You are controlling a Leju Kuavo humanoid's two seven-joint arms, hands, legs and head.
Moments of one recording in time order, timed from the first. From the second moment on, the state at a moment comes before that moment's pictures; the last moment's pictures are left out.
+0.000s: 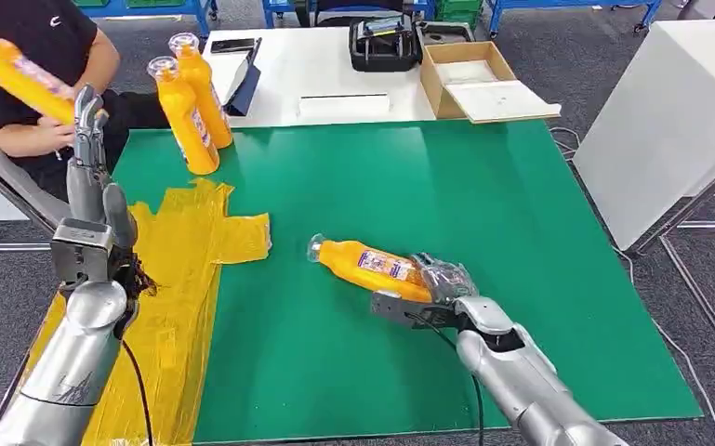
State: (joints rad) left arm -0.42 0.19 -0.17 -1.42 -0.14 0.38 -0.60; right arm -0.50 -0.09 0.65 -0.71 1.01 0.20 0.10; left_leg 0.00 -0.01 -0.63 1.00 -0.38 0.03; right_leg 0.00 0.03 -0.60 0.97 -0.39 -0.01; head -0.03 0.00
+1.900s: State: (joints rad) left arm -0.17 0.13 -0.15 -1.51 0.14 0.01 -0.49; right arm -0.49 -0.15 0.60 -1.30 0.71 0.22 0.07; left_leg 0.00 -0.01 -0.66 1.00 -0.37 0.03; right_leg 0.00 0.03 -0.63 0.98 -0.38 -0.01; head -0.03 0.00
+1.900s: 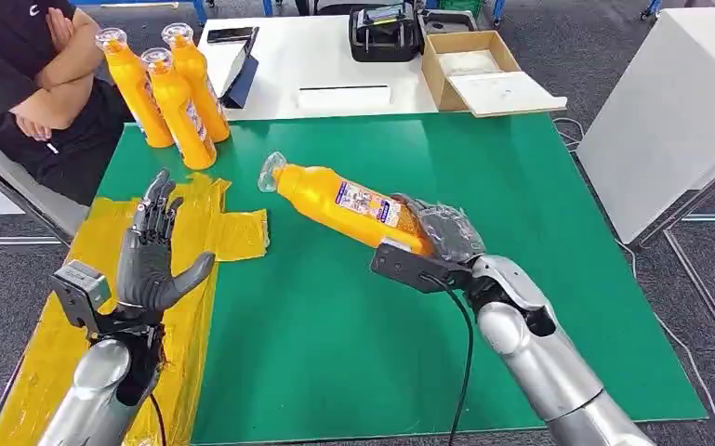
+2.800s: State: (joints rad) left arm -0.30 0.06 -0.18 -1.40 0.47 -0.18 -0.36; right arm -0.63 0.01 0.70 -1.23 0.64 0.22 0.09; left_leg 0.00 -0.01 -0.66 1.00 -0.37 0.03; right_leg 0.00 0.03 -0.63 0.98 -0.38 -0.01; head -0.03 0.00
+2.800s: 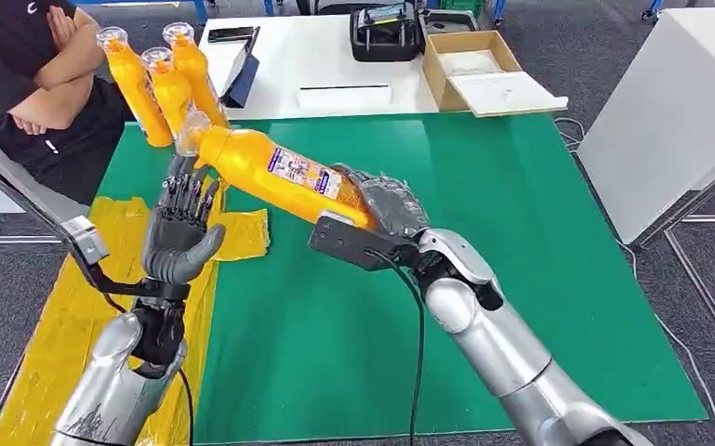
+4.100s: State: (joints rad) left arm -0.41 0.00 -0.18 -1.29 0.67 -0.21 -0.29; right arm -0.64 0.11 0.75 -1.21 0.64 0.23 0.10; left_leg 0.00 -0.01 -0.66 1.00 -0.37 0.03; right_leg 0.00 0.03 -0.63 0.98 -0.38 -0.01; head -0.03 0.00
